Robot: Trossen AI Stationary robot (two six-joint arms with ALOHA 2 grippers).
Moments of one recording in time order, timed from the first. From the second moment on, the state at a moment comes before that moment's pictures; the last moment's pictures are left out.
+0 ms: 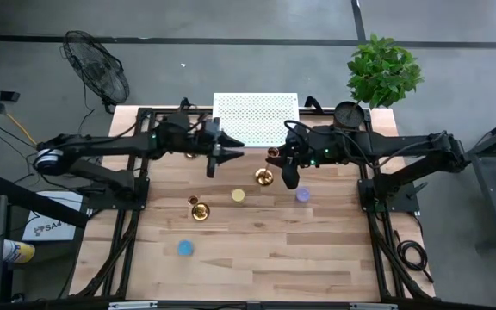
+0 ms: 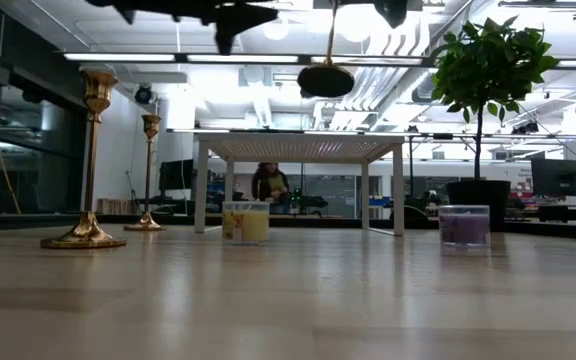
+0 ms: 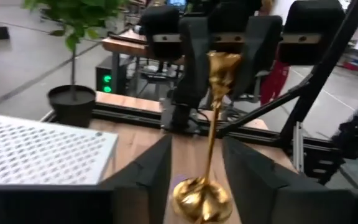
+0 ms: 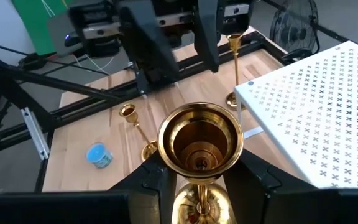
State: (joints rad) left arm 0.23 1.21 0.91 0.24 0.27 -0.16; right arm 0.00 1.29 1.25 -0.38 0.14 0.36
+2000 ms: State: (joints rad) left arm 0.17 1.53 1.17 0.21 0.23 -0.24; right arm -0.04 1.30 1.25 -0.36 0.10 0.31
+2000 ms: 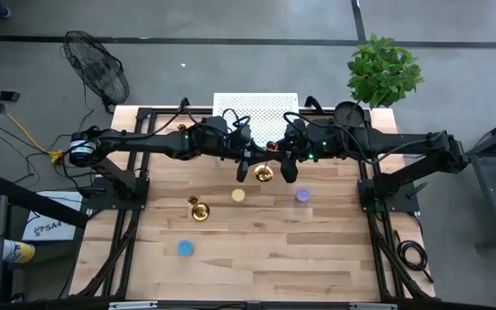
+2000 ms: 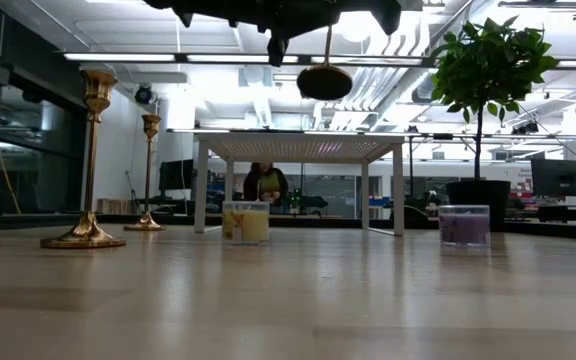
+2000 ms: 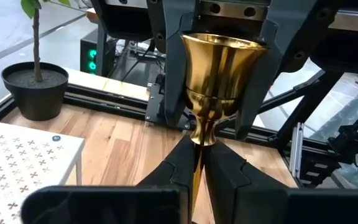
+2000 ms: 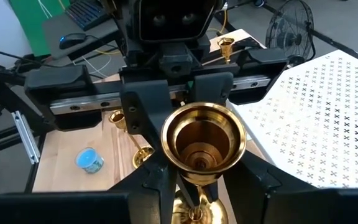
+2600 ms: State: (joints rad) left arm 0.17 1.52 1.17 0.21 0.22 -0.25; right arm -0.04 1.28 1.25 -0.37 0.07 0.26
